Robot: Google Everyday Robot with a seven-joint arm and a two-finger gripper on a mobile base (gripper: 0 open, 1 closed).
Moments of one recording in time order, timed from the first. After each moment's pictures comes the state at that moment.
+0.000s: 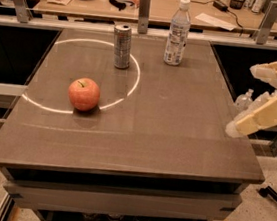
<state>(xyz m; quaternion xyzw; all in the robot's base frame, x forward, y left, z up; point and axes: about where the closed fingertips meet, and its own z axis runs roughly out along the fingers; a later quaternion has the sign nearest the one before) 0.472 -0.202 0.953 -0.51 0.78 0.14 0.34</state>
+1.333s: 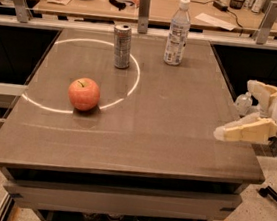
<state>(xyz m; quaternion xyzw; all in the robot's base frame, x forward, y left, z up) 0.494 -0.210 0.911 -0.41 0.72 0.22 0.51</state>
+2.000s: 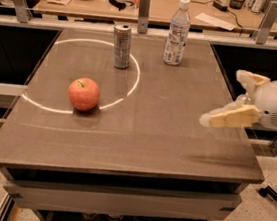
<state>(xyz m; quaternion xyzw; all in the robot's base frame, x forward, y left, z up) 0.522 -0.185 0.914 -0.41 0.72 0.22 0.52</state>
